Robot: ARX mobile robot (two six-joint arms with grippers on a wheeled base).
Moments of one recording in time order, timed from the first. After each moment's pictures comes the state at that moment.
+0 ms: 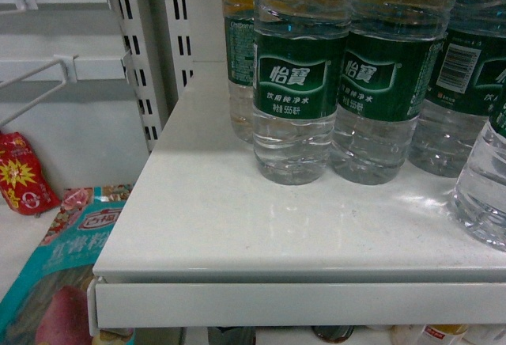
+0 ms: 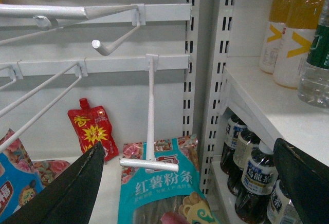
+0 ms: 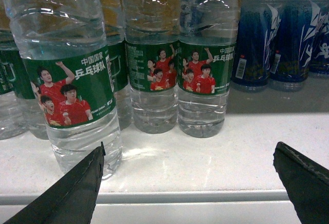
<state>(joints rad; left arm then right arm) 0.00 0.01 0.01 0.00 0.00 0.00 0.01 0.00 0.01 0.00 0.00 0.00</state>
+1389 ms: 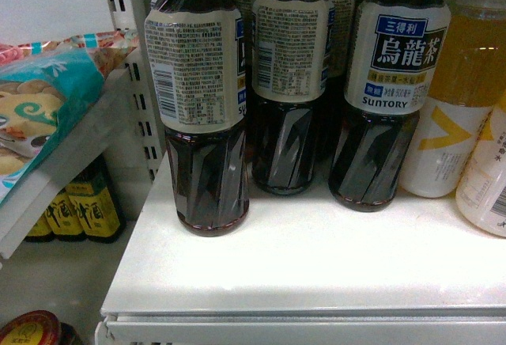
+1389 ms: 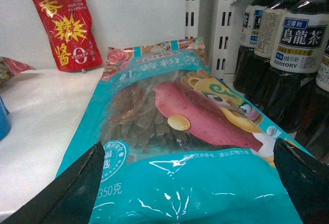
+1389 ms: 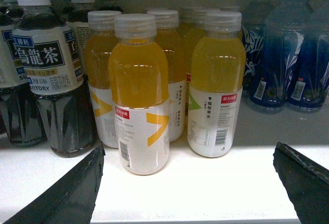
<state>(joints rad) 0.00 0.01 0.01 0.00 0.00 0.00 0.01 0.00 0.01 0.00 0.00 0.00</state>
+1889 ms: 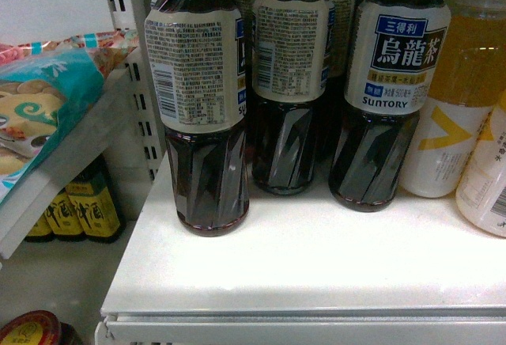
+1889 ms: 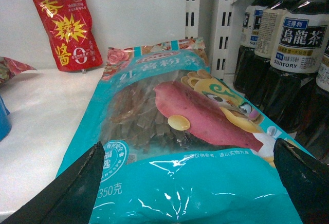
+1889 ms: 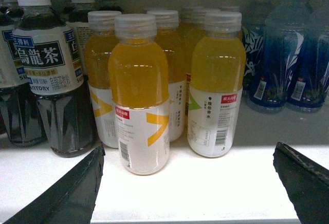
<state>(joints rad) 0.00 0.01 0.01 0.00 0.00 0.00 0.01 0.00 0.01 0.00 0.00 0.00</state>
